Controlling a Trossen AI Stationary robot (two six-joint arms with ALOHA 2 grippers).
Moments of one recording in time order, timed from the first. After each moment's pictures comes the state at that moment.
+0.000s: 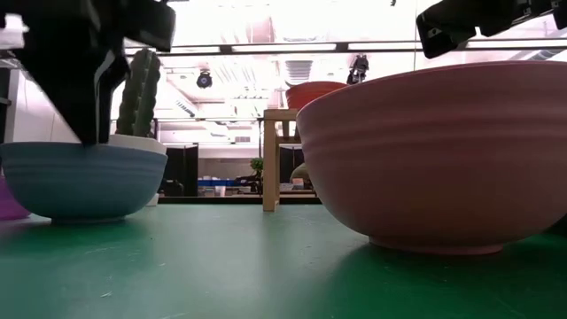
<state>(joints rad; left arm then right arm) -0.50 1.68 1.21 -1.06 -0.24 -0.89 0.27 0.86 0.51 0.08 -0.01 -0.09</state>
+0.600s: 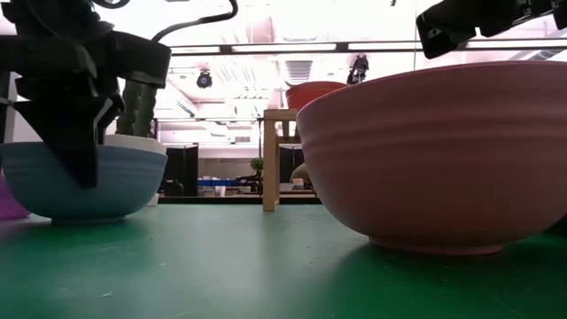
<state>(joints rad) -0.50 1.67 1.05 -0.85 -0.22 -0.90 0.27 0.86 0.50 0.08 -0.01 -0.09</state>
